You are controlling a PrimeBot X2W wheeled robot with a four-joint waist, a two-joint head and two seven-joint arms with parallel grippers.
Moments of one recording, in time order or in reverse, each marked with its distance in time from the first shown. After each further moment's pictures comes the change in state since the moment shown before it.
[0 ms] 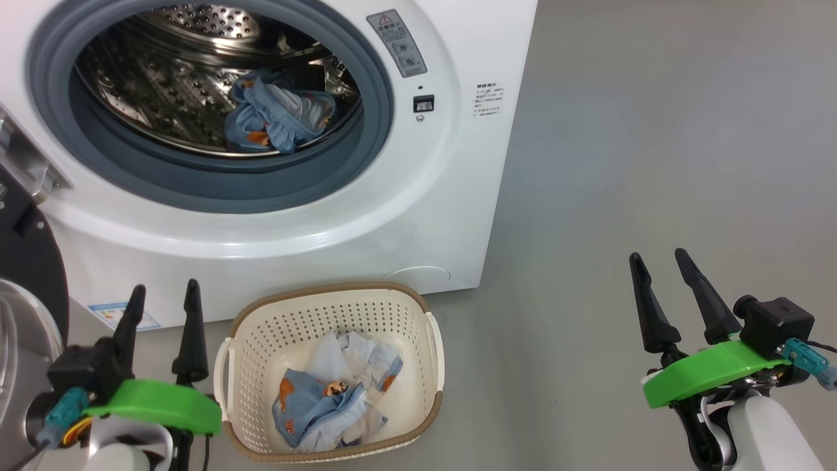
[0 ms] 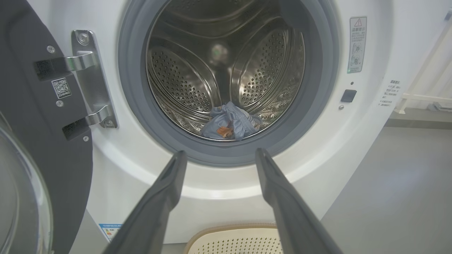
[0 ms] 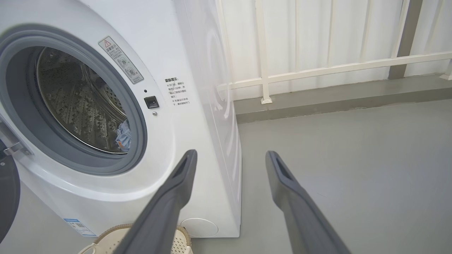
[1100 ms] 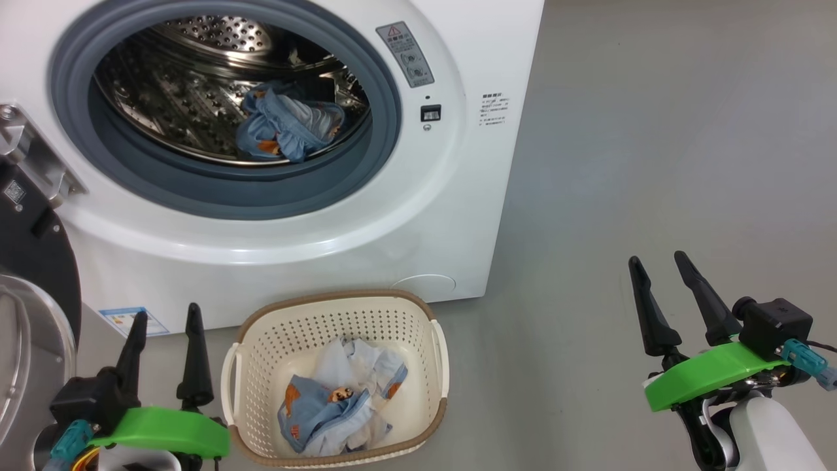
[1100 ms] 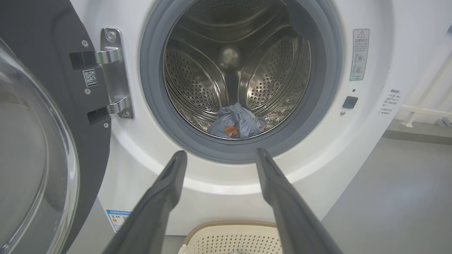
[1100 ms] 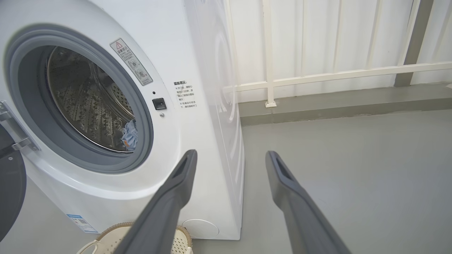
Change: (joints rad) left arm 0.090 -0.061 0.051 -0.072 0.018 0.007 0.000; right arm 0.005 -0.023 0.019 0.002 0.000 0.000 0.000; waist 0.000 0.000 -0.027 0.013
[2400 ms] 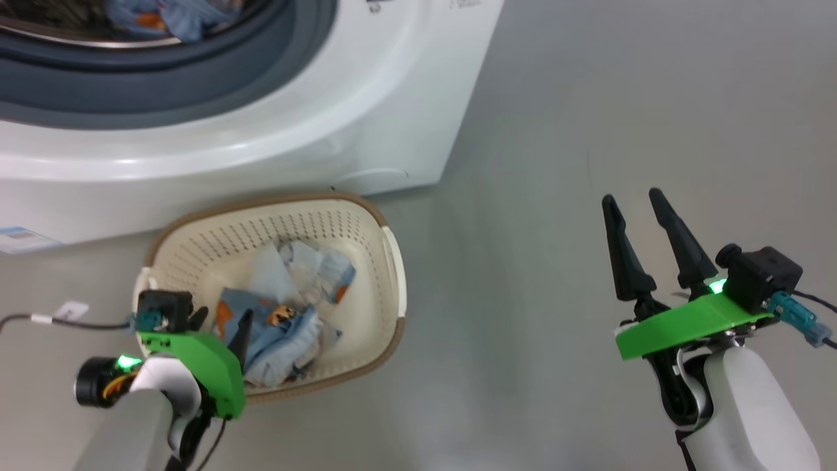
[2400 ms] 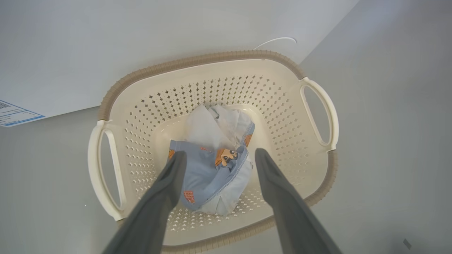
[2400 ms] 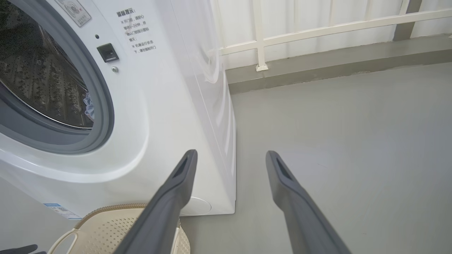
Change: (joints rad) left arm -0.402 0.128 -0.360 0.596 -0.127 -0.017 0.234; right arm -0.116 0.064 0.020 -0.045 0.007 0.000 0.000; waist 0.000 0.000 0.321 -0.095
